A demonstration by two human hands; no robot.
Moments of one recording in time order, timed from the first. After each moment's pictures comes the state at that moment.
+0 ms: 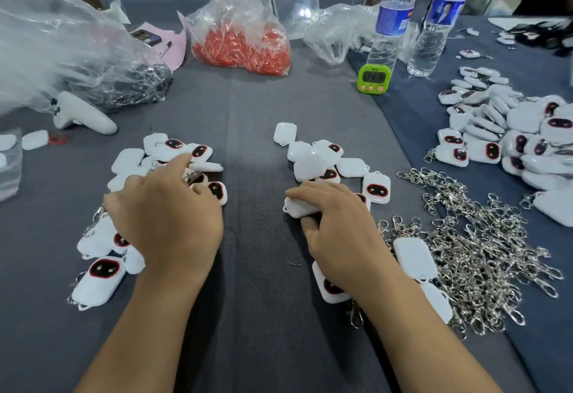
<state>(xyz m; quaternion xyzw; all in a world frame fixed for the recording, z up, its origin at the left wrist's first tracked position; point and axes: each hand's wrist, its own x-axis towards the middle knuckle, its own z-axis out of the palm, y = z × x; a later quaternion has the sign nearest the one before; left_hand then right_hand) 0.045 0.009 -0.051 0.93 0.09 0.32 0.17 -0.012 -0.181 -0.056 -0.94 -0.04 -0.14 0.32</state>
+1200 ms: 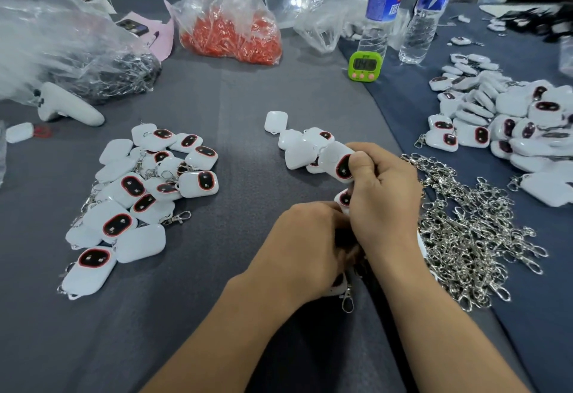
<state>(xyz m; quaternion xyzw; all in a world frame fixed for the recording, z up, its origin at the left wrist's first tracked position) -0.012 -0.087 -0.053 0.85 -0.35 -0.05 0.39 -0.012 -0.203 -0.044 -0.78 0.17 -0.30 0.53</state>
